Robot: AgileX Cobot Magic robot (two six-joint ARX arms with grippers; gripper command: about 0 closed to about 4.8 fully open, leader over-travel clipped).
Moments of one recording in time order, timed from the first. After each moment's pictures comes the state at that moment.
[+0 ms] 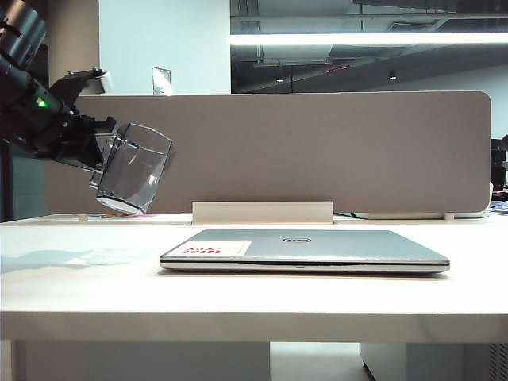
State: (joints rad) left arm -0.08 1.62 0.97 0.20 0.25 0.19; right arm -0.04 0.00 0.01 -0.12 -0.50 0.19
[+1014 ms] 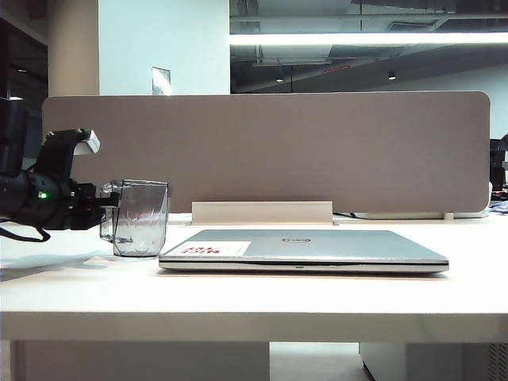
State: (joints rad) left arm -0.08 1.97 0.73 1.06 0.22 0.05; right arm -0.04 0.00 0.01 -0.12 -0.50 0.19
